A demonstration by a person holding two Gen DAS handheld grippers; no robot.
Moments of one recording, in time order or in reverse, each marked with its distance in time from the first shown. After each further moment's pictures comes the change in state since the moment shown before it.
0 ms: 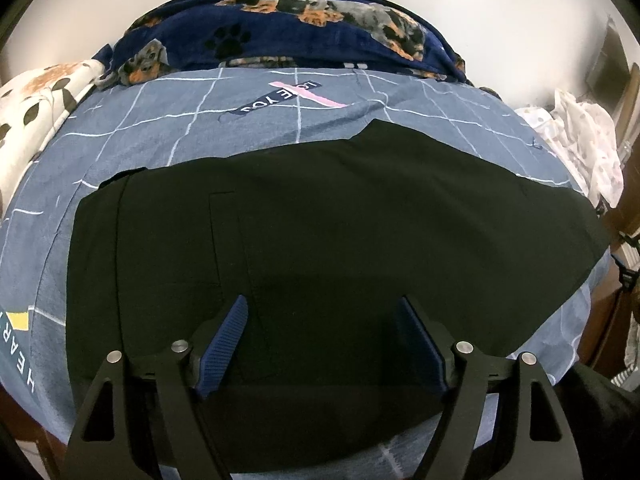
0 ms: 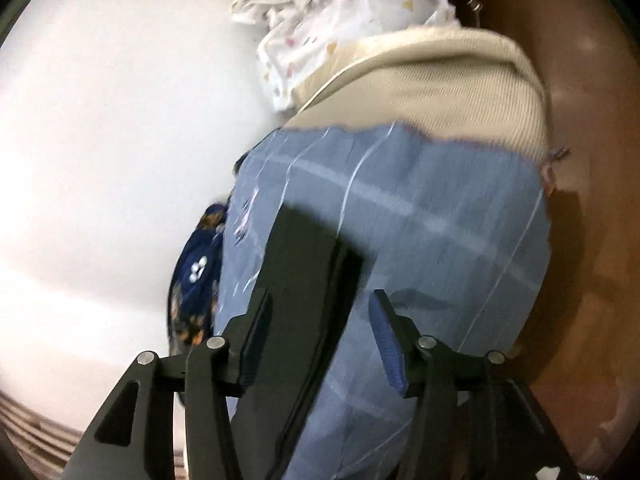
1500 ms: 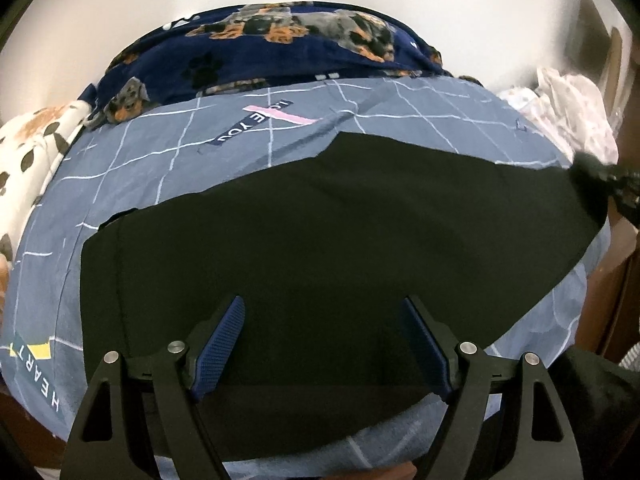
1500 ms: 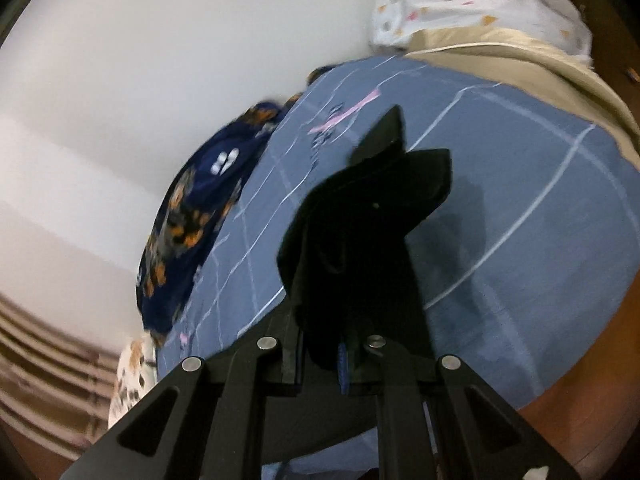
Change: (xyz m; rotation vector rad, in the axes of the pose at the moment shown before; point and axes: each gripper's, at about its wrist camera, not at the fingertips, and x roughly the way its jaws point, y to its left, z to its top) left arm -0.017 -0.030 0.002 0.124 -0.025 0.027; right arm 0.079 0.132 -0.110 -0.426 0.211 -0.043
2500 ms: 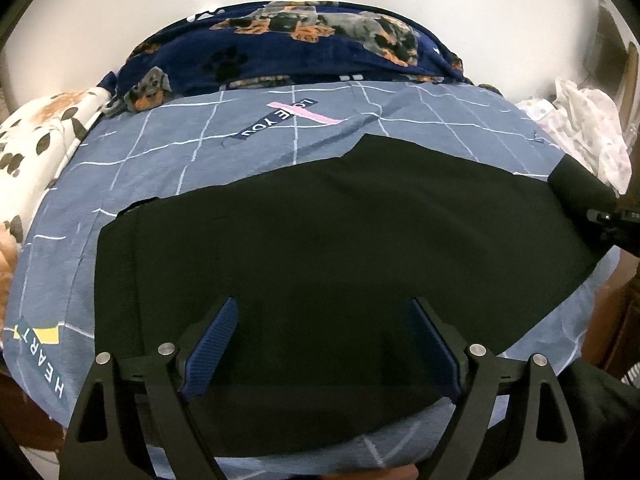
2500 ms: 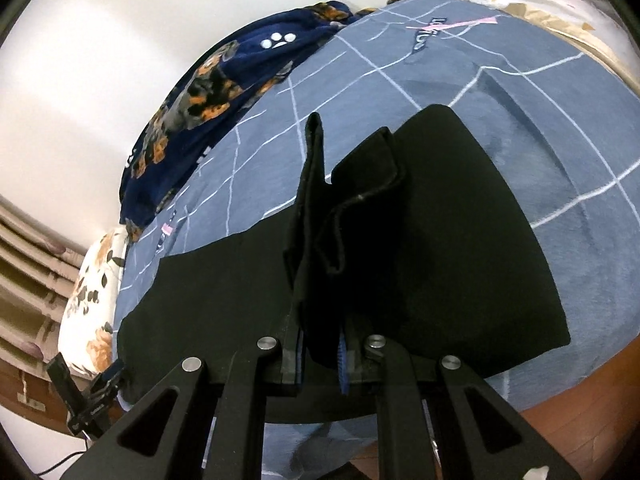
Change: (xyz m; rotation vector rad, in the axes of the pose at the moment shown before) left arm -0.003 0.013 0.001 -0.069 -0.001 0.046; right arm 0.071 0.080 -0.092 -0.269 0.208 -0.078
